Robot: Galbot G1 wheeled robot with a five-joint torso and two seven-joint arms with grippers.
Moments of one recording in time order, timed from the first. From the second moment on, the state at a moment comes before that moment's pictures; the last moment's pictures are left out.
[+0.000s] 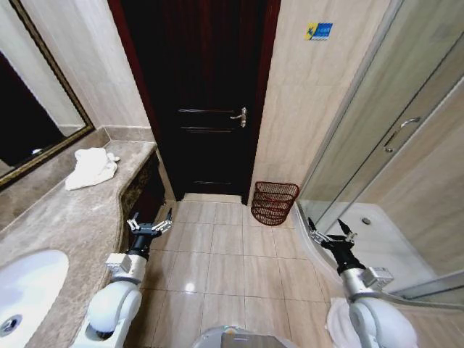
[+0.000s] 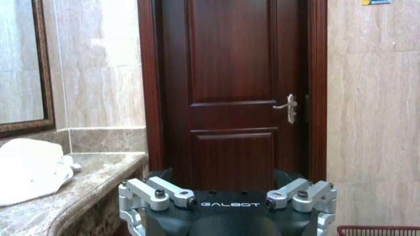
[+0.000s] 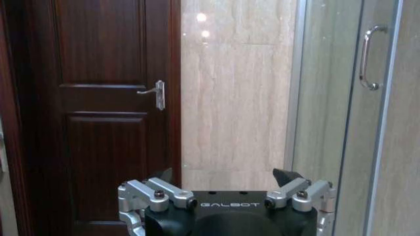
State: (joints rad) left arm 1.63 -1.26 -0.71 -2.24 -0.30 0.06 -0.05; right arm -1.65 1.42 0.83 2.25 0.27 -0.15 -0.12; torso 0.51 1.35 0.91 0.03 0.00
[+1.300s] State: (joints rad) left arm 1.63 -1.27 -0.71 -2.23 -0.30 0.06 -0.05; right arm -1.64 1.41 0.82 2.23 0.28 -0.14 -0.12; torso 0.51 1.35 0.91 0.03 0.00
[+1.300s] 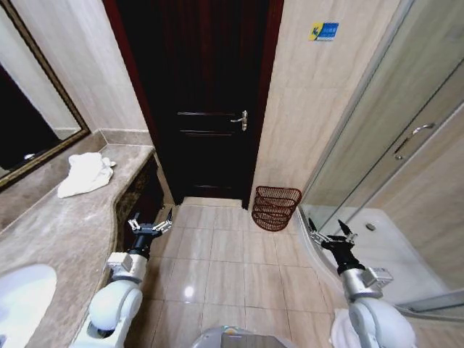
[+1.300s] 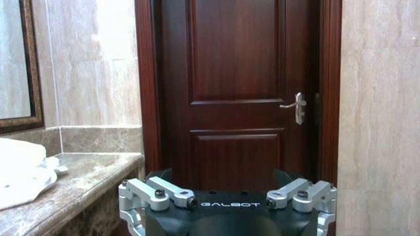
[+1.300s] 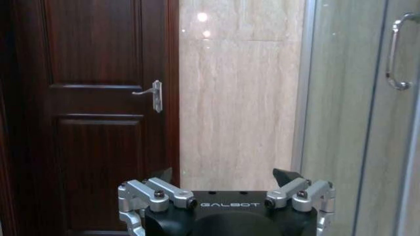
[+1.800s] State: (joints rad) left arm 1.65 -1.29 -0.71 -2.24 -0.29 0.05 -0.05; right arm -1.64 1.40 0.82 2.23 0.28 -0.13 -0.12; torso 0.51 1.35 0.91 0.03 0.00
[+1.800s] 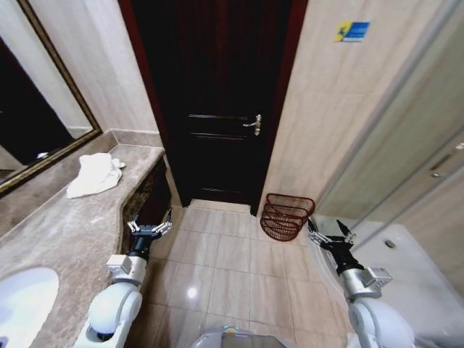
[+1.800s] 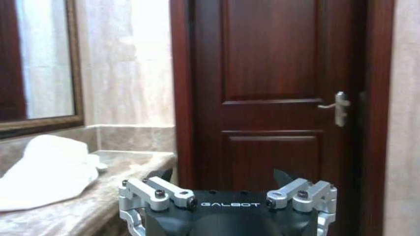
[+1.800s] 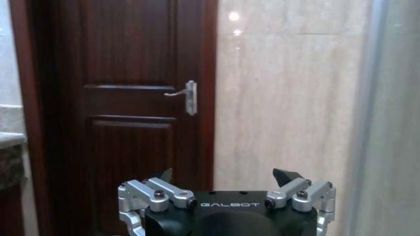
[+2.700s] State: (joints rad) left arm 1.68 -1.32 -0.72 -2.27 -0.25 0.04 -0.05; right arm -1.65 1.38 0.83 2.22 0.30 -0.12 -0.13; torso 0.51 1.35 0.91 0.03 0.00
